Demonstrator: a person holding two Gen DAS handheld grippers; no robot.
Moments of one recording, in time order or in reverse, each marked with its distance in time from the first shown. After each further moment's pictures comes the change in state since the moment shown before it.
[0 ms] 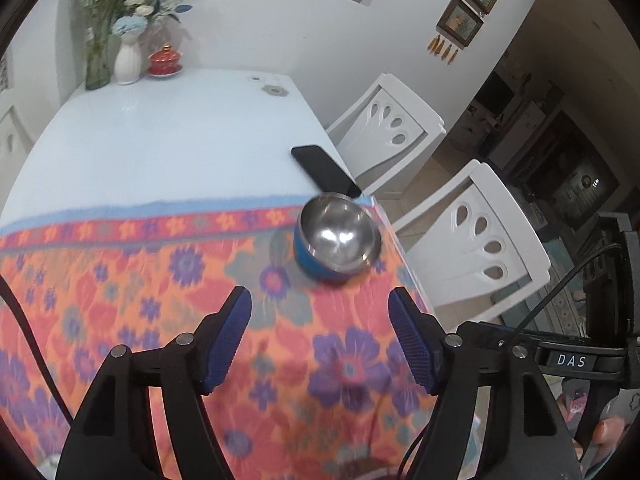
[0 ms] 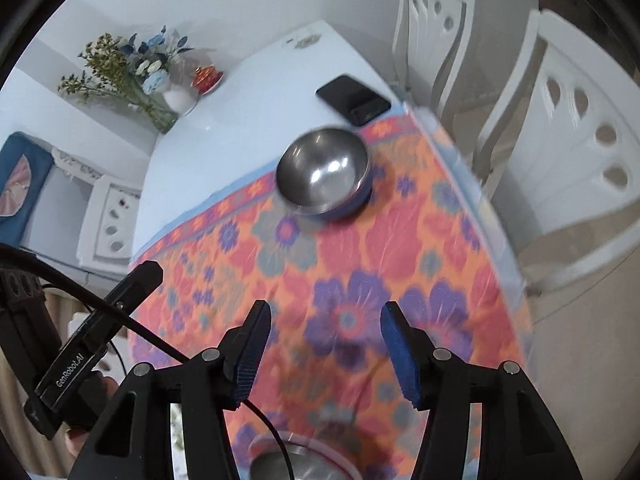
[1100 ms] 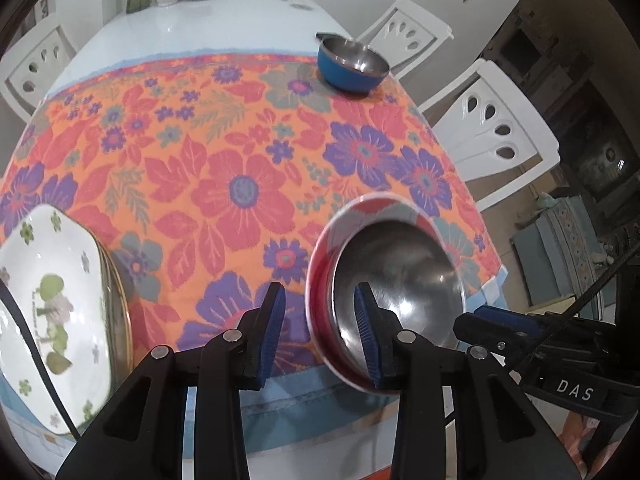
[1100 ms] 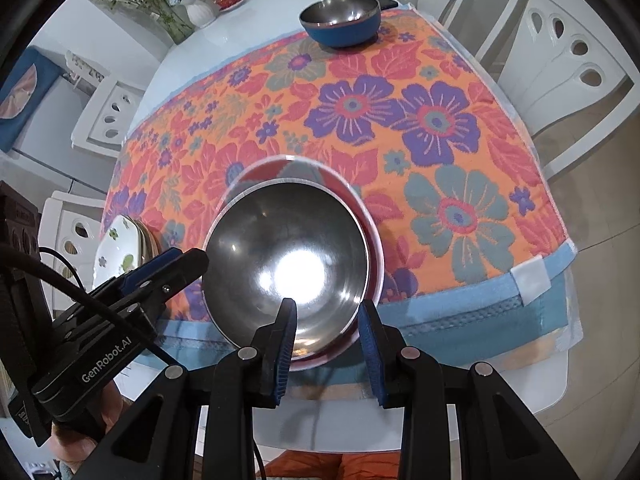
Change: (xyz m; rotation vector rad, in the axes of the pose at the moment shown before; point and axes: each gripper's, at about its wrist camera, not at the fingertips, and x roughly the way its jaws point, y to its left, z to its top) left arm -0.065 -0.008 -0.215 -0.034 0.186 0.099; right arm -0.003 0.014 -0.228 -0.103 0.127 -0.055
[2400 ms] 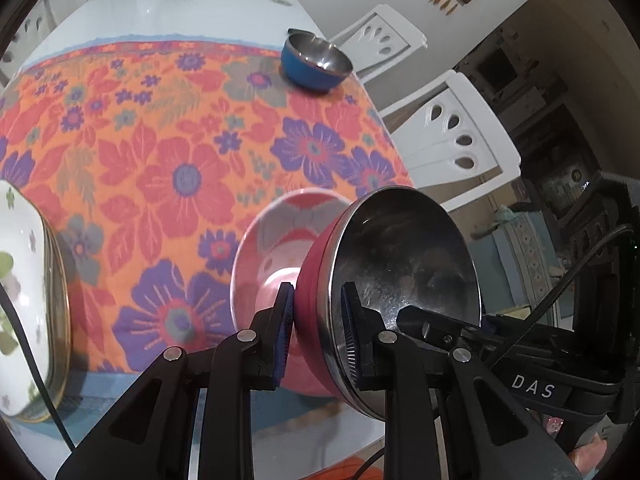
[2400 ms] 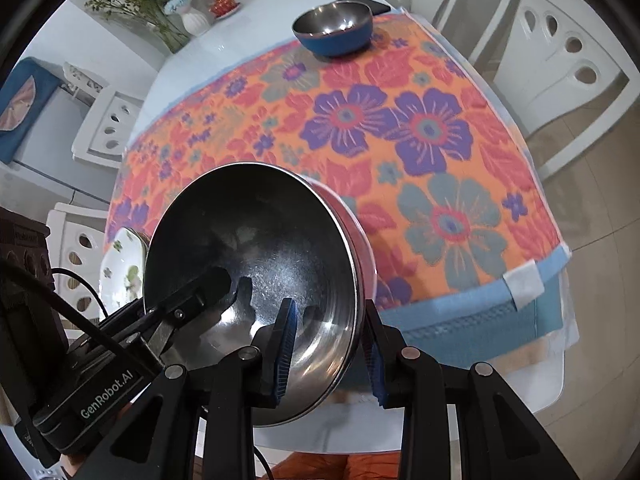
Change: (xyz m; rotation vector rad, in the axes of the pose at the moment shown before) left arm 0.005 -0.020 -0.010 -0.070 0.021 -0.170; right arm -0.004 -0.008 0.006 0.024 0.001 0.004
